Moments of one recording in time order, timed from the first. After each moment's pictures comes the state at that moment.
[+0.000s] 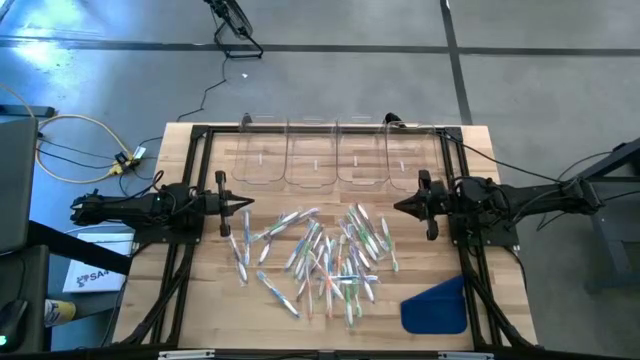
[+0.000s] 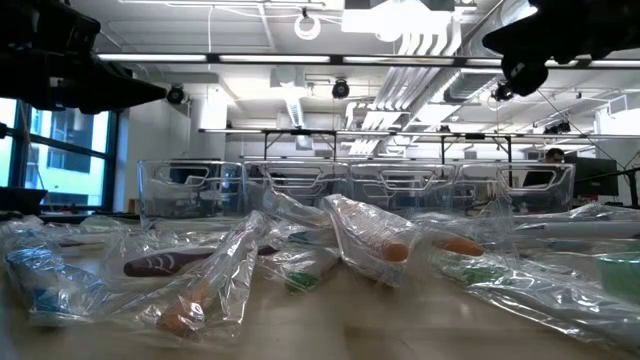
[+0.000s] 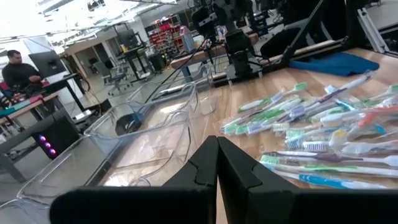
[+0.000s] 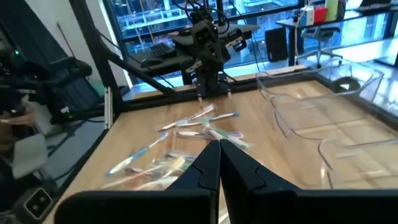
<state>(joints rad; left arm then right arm) -0.01 0.03 0.04 0.00 -0.17 0.33 0.06 0.46 0.31 0.06 0.04 0.22</state>
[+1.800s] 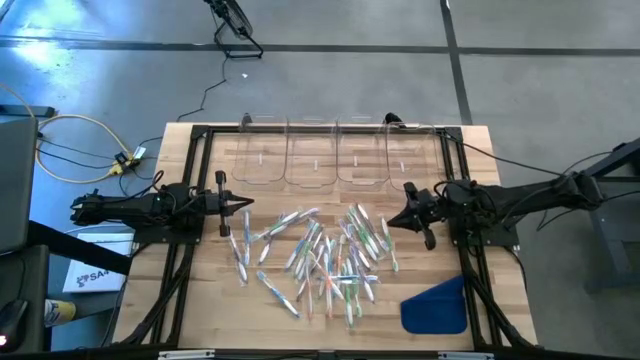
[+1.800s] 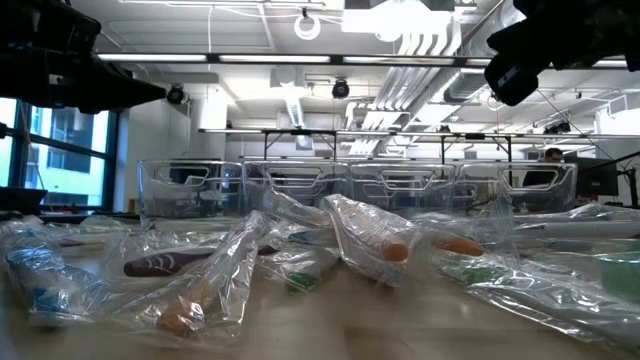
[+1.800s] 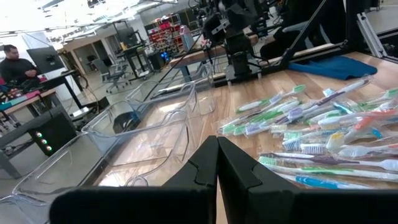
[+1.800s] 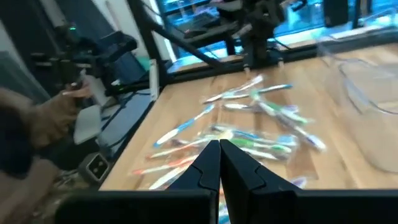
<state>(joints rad) -0.01 0.03 0.05 0.00 -0.16 0.31 0.07 0.64 0.31 0.18 -0.18 0.25</state>
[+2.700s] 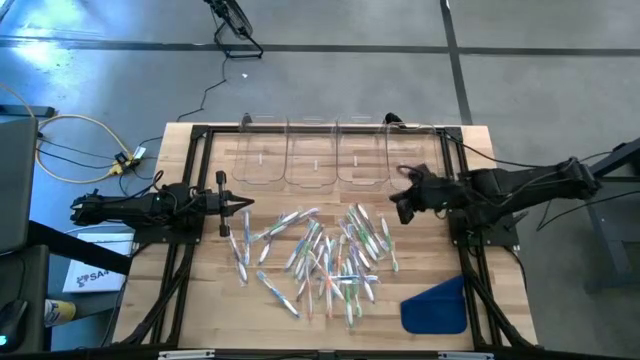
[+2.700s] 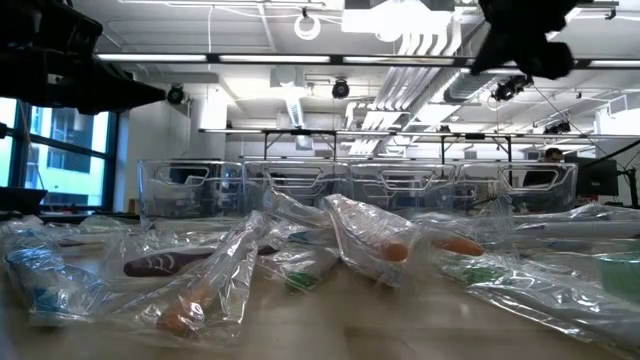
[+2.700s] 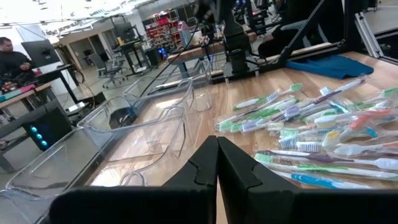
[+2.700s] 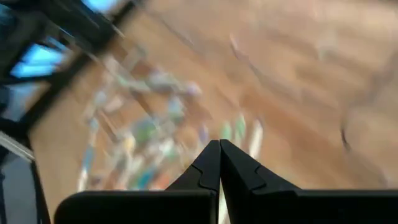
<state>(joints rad) -0.01 0.03 0.05 -0.04 -0.16 0.28 0.15 0.94 0.87 -0.72 0.33 1.00</state>
